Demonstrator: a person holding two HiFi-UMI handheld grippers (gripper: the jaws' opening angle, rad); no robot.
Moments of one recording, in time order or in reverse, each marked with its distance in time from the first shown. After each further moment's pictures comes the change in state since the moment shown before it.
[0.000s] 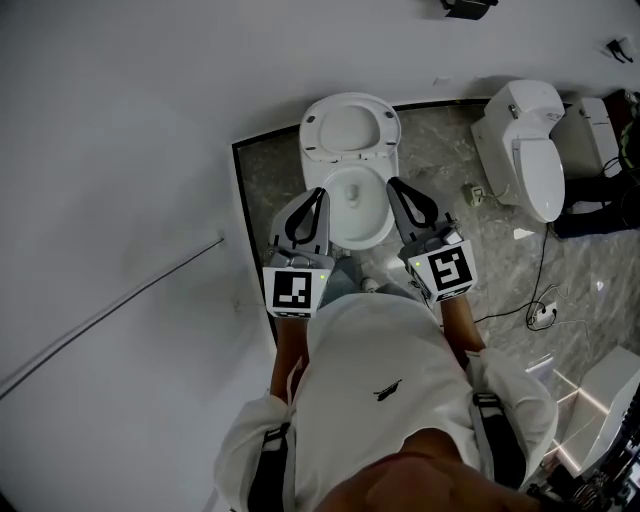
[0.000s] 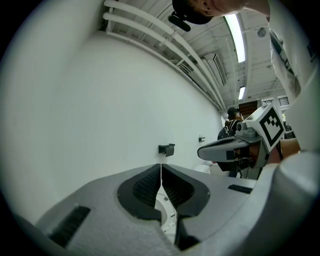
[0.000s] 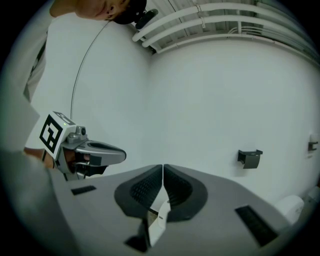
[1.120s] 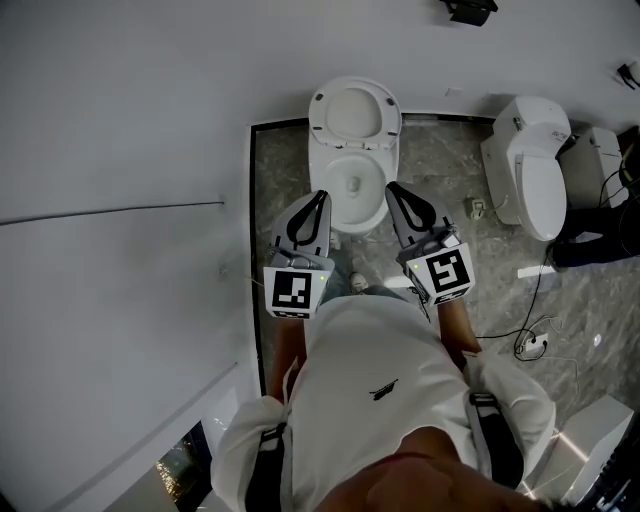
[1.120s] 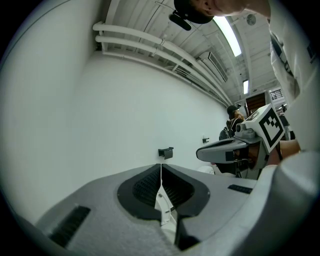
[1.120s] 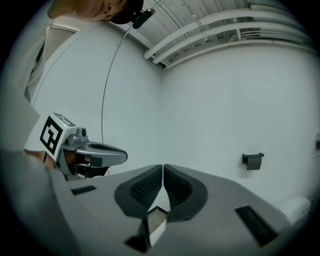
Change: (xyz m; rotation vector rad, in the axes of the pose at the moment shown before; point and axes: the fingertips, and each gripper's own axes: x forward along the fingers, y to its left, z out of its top) left arm -0.102 -0.128 0.023 0.030 -0.031 0.156; right arm -0.142 0.042 0.005 -0.004 -0.099 0.159
